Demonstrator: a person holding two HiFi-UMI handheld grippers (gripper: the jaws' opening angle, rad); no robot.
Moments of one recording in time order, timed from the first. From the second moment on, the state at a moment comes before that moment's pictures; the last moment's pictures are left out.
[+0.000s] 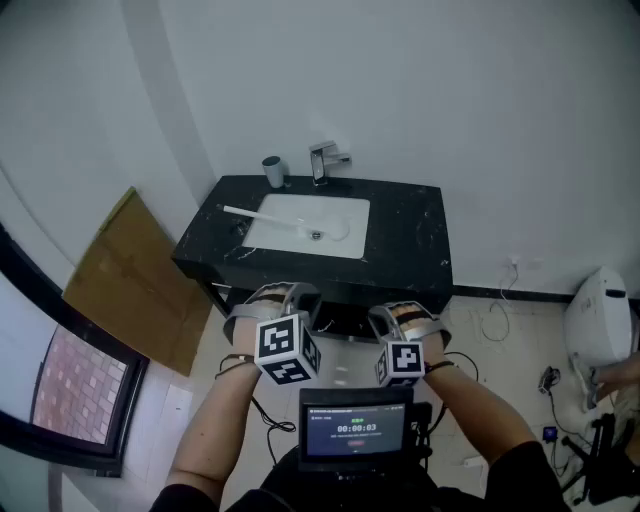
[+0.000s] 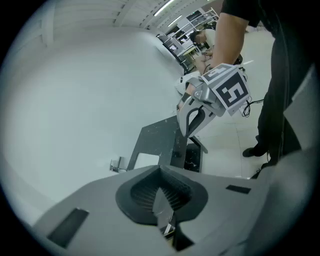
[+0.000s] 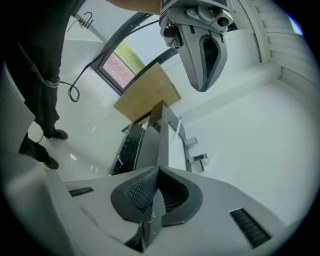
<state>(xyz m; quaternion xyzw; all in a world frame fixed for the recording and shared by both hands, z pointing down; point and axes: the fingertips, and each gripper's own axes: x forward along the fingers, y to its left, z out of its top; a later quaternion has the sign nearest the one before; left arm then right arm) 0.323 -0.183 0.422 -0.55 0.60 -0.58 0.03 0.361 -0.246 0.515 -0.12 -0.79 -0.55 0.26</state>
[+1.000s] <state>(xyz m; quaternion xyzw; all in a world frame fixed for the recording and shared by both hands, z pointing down) -0.103 0.014 0.404 -0.59 0.64 -0.49 0.02 -0.049 -0.097 0.401 0.02 -0.91 -0.37 0.19</state>
